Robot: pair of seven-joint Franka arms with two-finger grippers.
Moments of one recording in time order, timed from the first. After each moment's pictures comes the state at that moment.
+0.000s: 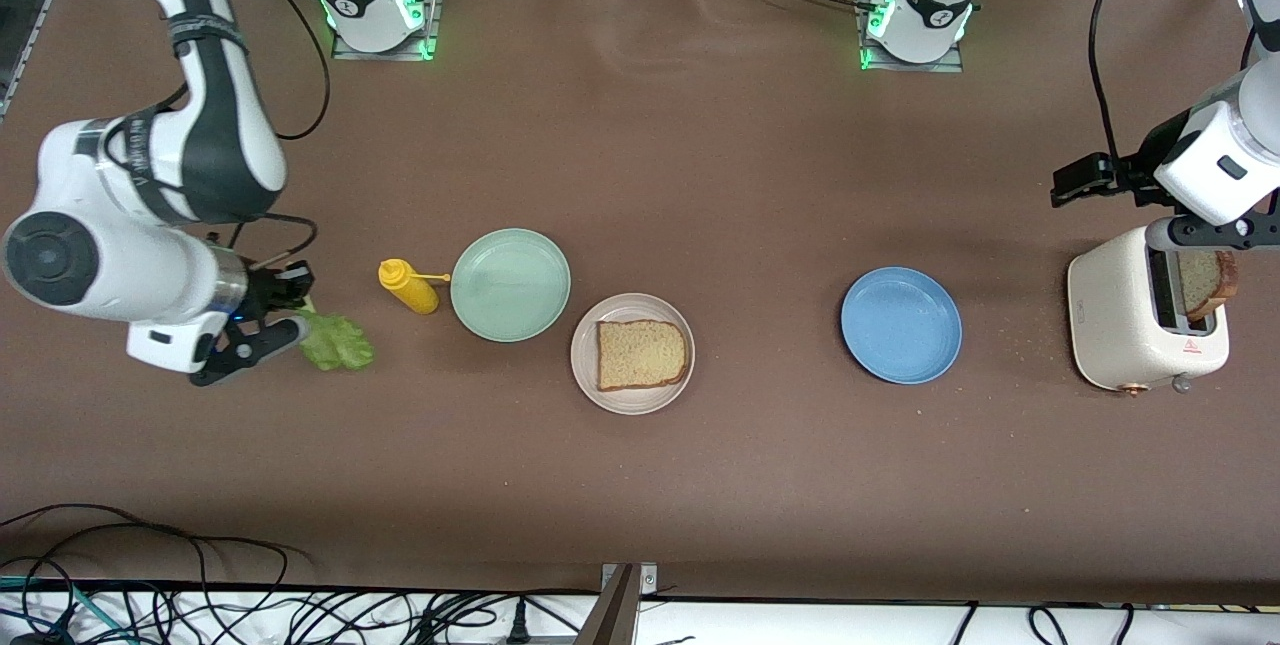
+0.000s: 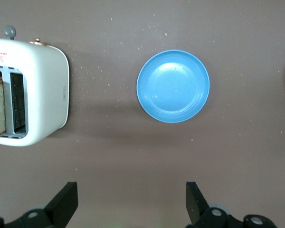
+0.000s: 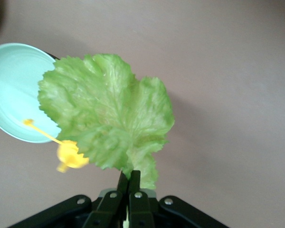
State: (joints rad) left arm -0.07 0.10 0.06 -1.57 -0.01 1.50 -0.05; right arm 0.21 0.48 -0.03 -1.42 0.00 1.71 -0.30
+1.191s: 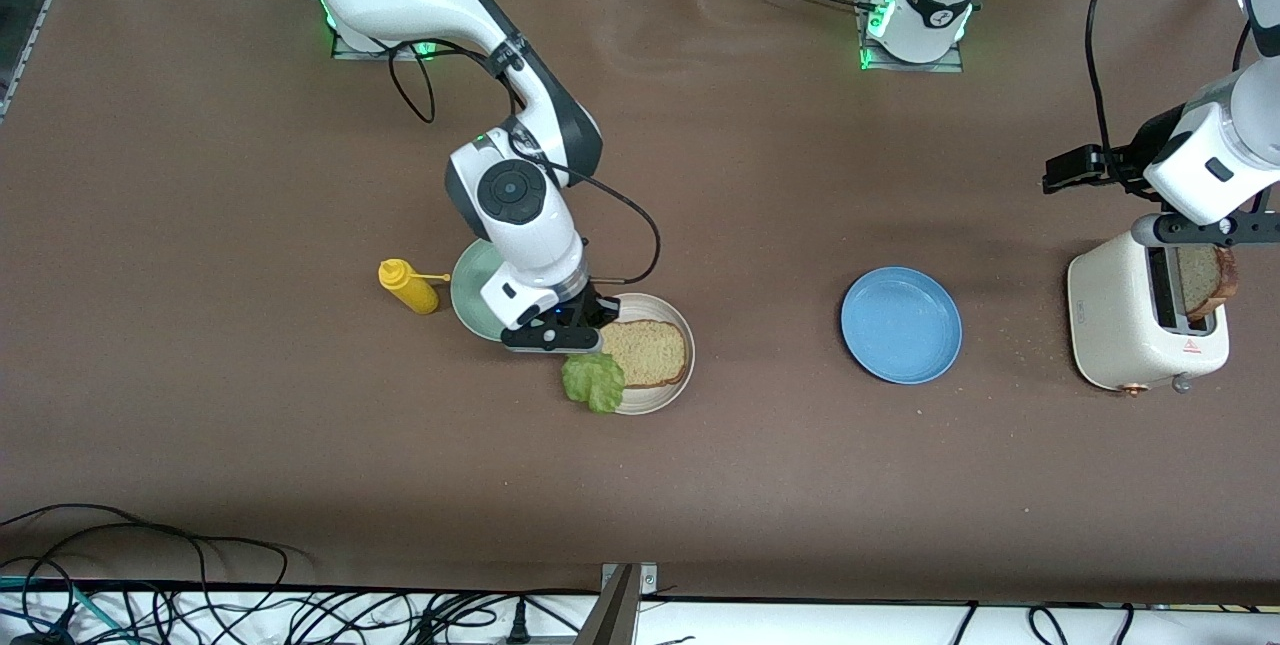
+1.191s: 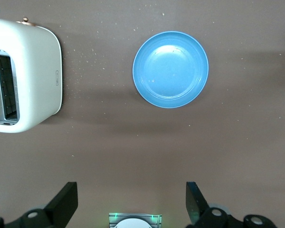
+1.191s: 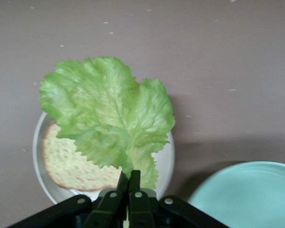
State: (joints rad) left arm -0.07 0.13 0.05 -1.54 -0.03 1.43 -0.05; right arm 0.62 0.76 0.00 -1.40 0.02 2.40 0.68
